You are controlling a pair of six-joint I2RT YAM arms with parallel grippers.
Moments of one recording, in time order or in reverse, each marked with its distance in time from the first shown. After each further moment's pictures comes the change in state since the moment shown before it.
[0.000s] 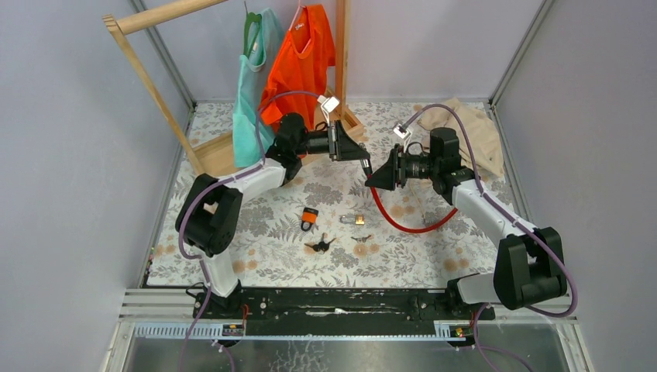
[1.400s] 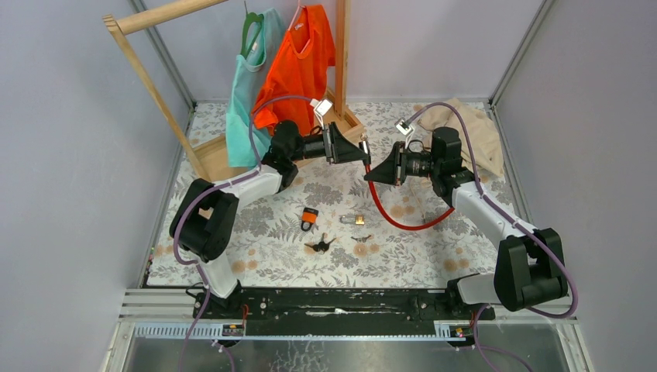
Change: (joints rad) left arm -0.002 -0.060 -0.093 0.086 -0.077 -0.049; right arm 0.002 -0.012 -0.028 0.123 0.011 0.143
